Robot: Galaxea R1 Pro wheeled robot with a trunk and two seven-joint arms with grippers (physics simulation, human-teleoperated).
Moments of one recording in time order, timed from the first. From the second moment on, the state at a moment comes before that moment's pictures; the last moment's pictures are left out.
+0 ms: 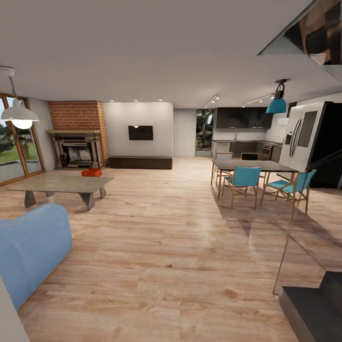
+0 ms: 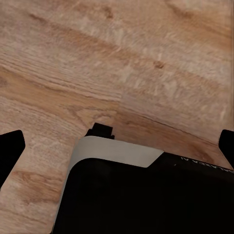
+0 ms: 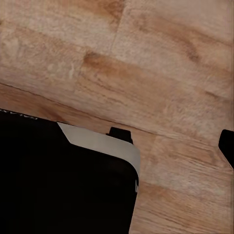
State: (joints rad) left arm -0.19 -0.04 -0.06 -0.01 0.31 -0.07 0.12; right arm -0.13 0.04 0.28 0.03 -0.03 -0.18 -0.06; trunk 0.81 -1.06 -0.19
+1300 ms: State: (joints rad) left arm -0.19 -0.04 -0.06 -0.01 0.31 -0.07 0.12; right arm -0.13 0.04 0.27 0.03 -0.03 -0.18 -0.07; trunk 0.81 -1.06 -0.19
